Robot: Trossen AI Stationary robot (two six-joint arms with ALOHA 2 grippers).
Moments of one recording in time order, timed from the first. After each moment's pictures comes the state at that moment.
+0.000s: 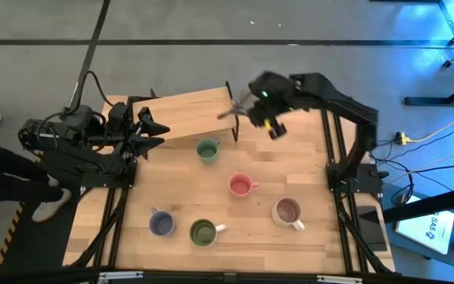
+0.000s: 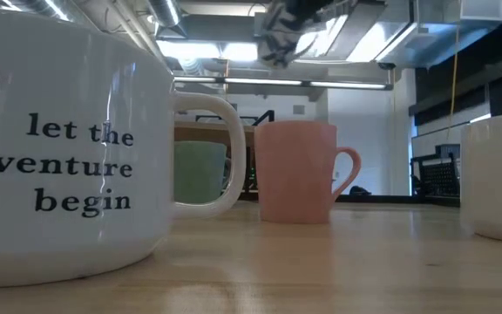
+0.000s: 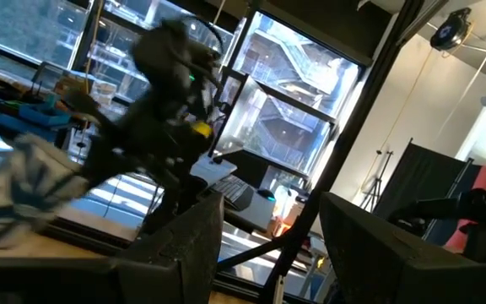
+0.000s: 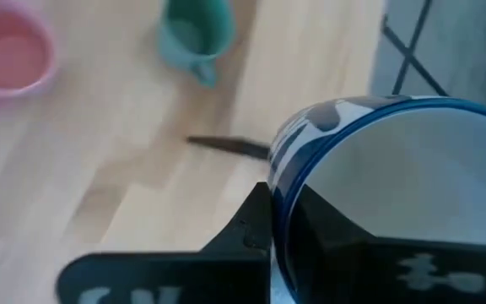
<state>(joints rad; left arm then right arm) -0.17 0.69 0.98 -0.04 -0.14 -0.41 -0.22 1.83 2.26 -1.39 0.13 -0.84</state>
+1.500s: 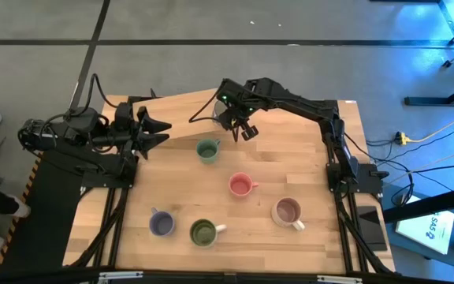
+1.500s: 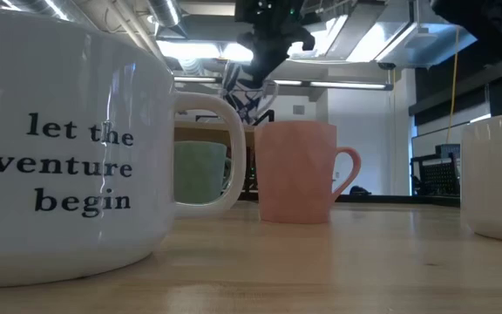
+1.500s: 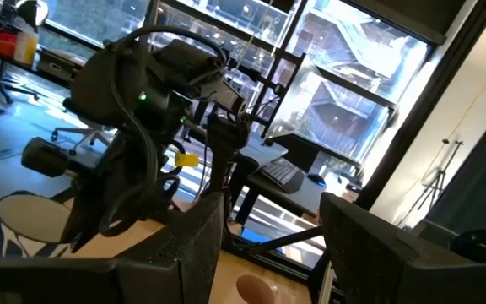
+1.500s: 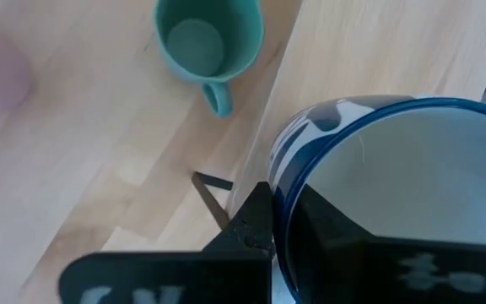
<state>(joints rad) -0.17 0.68 0.98 -0.17 -0.29 -0.41 -0.28 2.13 2.35 -1.33 0.01 -0.92</state>
